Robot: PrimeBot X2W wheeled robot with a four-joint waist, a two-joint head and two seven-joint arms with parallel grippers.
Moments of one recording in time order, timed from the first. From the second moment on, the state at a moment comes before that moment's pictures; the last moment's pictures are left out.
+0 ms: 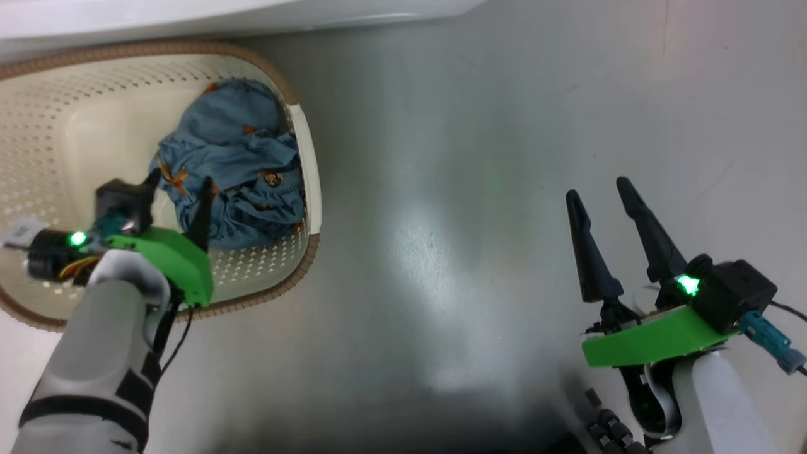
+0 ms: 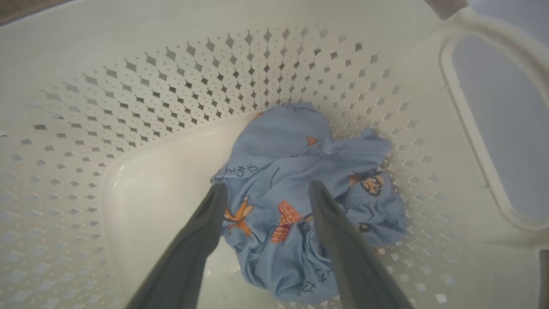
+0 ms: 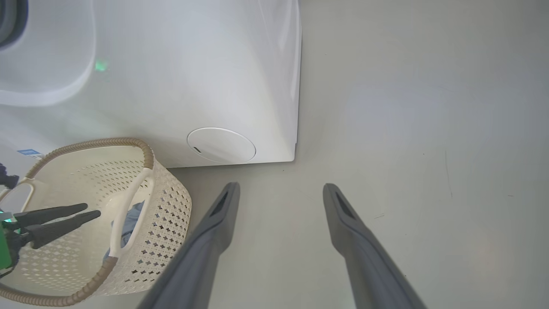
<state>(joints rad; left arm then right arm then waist) -0.80 0.18 -0.29 0.92 -0.20 -0.13 -0.26 -0.27 -0.06 0.08 0.04 0.25 0.13 -0.26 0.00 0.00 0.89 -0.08</state>
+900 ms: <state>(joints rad) -0.97 0.17 -0.61 1.10 -0.44 -0.13 -0.24 -0.29 -0.06 0.08 0.03 0.25 0.13 -0.26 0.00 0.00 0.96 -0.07</state>
